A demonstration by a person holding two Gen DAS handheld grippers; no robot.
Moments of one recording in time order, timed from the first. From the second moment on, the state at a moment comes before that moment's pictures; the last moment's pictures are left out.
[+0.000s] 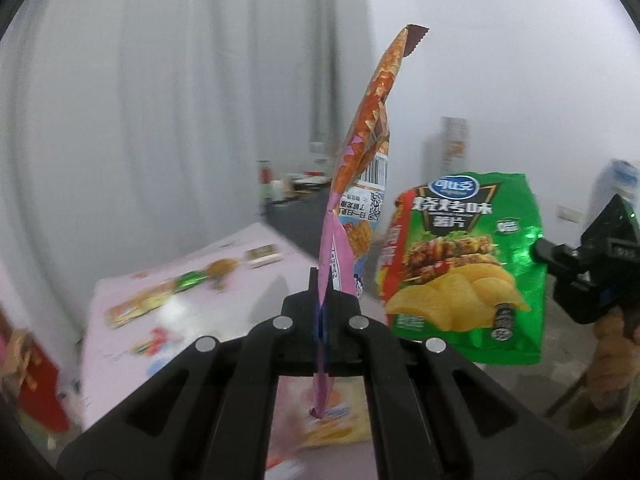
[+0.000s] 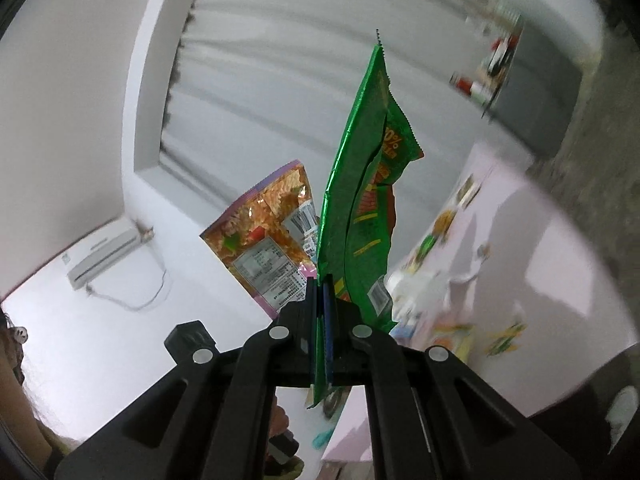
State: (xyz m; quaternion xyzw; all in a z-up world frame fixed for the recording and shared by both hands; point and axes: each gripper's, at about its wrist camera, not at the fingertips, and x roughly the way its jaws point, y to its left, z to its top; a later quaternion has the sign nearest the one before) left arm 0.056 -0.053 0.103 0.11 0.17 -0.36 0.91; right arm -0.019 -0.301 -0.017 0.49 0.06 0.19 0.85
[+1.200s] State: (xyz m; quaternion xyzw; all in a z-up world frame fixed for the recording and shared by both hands) left arm 0.163 -0.588 -0.187 0.19 0.46 -0.53 0.69; right arm -0.049 -0.606 -0.239 0.56 0.11 -0.25 0.78
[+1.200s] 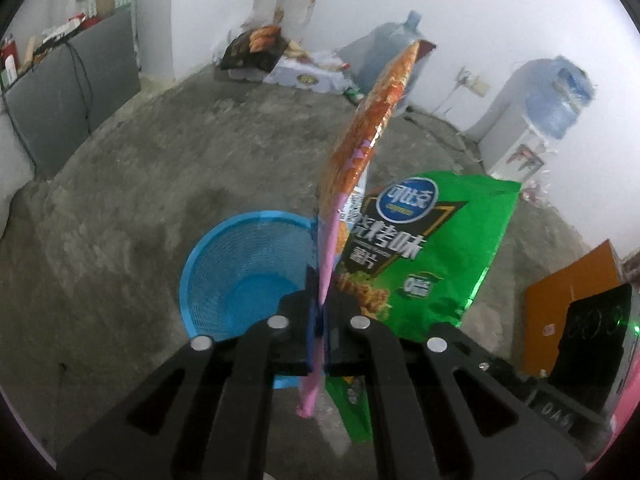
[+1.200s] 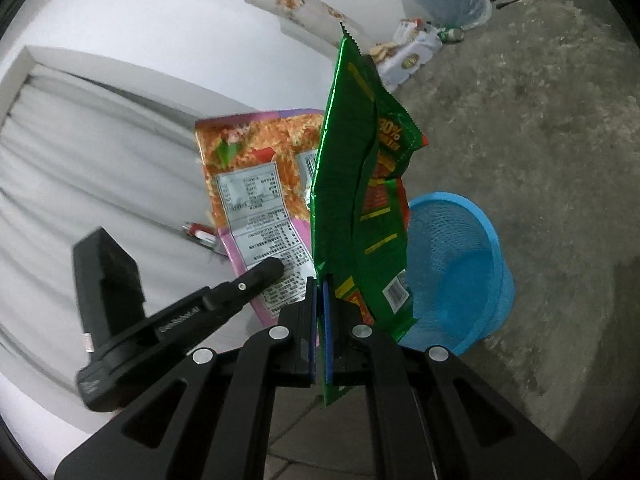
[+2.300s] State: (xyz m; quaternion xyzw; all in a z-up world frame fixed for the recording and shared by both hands) left arm 0.202 -0.382 0.022 0.11 0.48 -0.50 0.72; right arm -0.045 -0.512 -0.177 0.48 0.24 -0.28 0.79
